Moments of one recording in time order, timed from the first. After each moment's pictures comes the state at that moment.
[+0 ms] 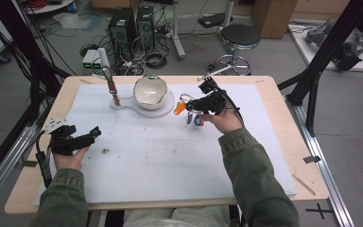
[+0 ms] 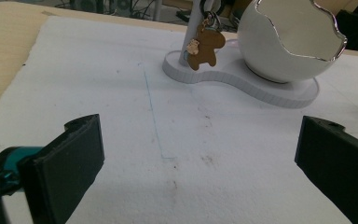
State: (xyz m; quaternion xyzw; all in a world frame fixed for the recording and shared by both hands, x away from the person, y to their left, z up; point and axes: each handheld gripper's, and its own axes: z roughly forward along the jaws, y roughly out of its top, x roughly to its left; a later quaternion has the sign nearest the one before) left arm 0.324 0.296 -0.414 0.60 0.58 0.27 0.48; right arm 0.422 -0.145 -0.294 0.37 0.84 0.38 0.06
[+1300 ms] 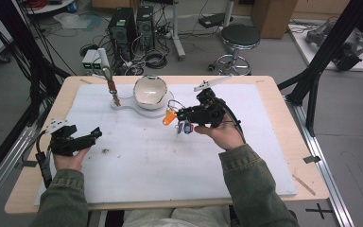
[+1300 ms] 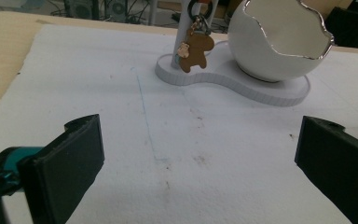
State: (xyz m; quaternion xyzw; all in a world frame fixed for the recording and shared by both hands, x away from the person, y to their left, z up) left arm 0.319 0.290 -0.408 0.61 0.56 0.28 0.49; right arm 0.365 -0.133 -0.277 0.31 0.84 0.45 0.04
